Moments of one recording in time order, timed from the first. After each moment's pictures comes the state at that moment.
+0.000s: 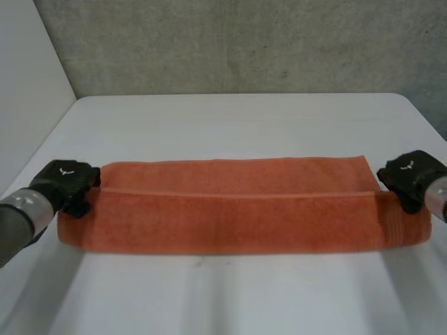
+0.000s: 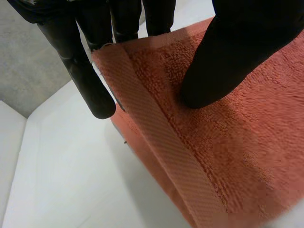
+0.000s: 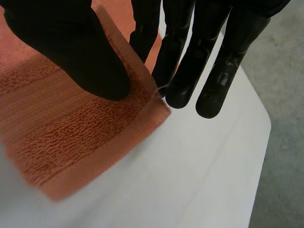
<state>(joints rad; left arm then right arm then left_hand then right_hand) 4.68 -1.83 -1.78 3.19 -1.31 3.67 1.59 -1.21 1.59 0.11 1.36 2.26 1.13 1.20 1.19 1.20 0.97 0.98 1.18 1.18 1.19 0.99</state>
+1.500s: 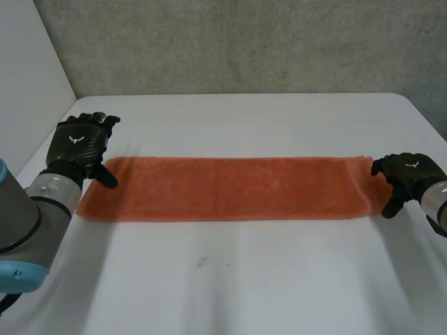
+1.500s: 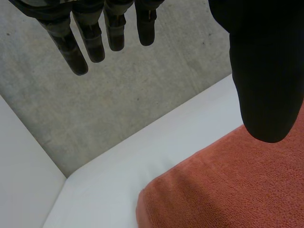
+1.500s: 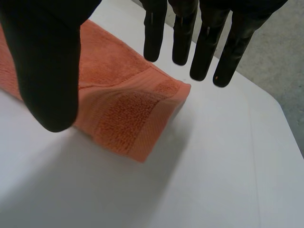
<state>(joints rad) 4.50 -1.82 -1.83 3.61 -1.50 3.39 1.54 -1.14 1.64 -0.07 1.30 2.68 0.20 0.20 0.22 0.21 0.05 0.30 0.34 0.35 0.35 0.17</state>
